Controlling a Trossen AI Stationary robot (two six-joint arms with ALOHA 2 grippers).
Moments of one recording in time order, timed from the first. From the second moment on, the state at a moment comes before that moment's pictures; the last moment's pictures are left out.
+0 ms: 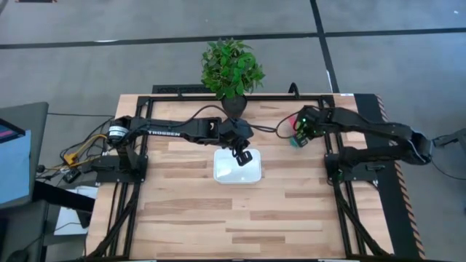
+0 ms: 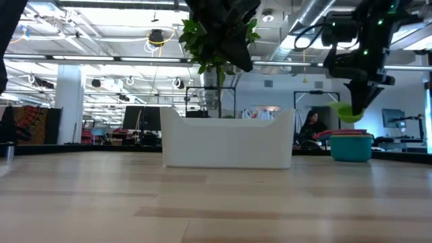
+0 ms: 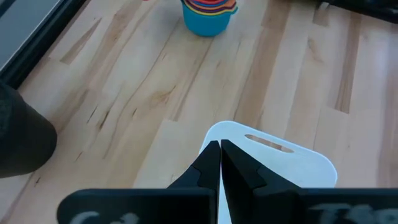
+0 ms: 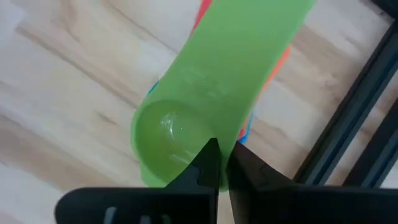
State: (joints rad) left arm 0.05 1.83 1.60 -0.49 -0.21 -0.25; right arm -0.49 1.03 0.76 -1.00 0.24 0.46
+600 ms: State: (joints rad) left arm 0.08 1.85 1.60 -0.39 -0.22 -0.17; right arm -0.63 1.09 0.76 -0.98 0.17 0.28
